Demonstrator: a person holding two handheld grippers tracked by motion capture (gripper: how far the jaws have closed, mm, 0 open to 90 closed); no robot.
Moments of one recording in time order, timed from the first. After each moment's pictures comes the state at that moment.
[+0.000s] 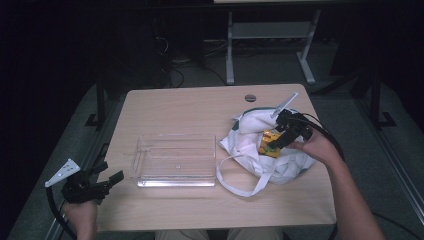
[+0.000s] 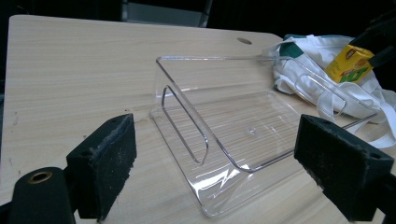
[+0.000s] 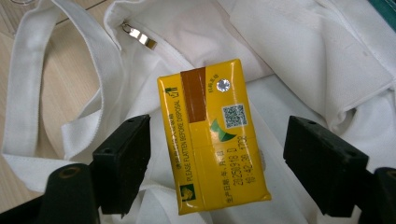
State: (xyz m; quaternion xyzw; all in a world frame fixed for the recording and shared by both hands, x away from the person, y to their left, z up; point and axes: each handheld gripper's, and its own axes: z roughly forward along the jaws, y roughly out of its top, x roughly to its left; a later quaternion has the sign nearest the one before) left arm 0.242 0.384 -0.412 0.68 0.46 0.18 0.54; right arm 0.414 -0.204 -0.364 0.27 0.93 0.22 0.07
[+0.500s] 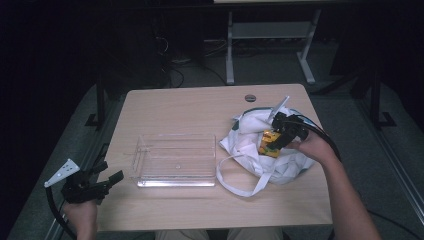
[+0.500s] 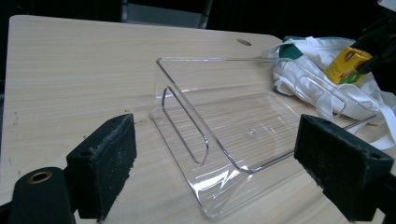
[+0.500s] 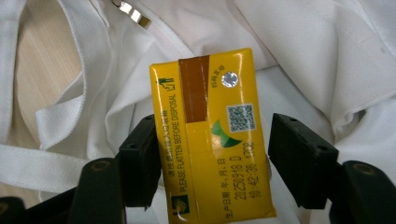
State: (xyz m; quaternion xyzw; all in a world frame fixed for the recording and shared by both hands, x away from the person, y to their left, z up) left arm 0.242 0.385 -0.412 0.68 0.46 0.18 0.54; right arm 0.418 -0.194 -0.374 0.24 0.95 0.18 0.08
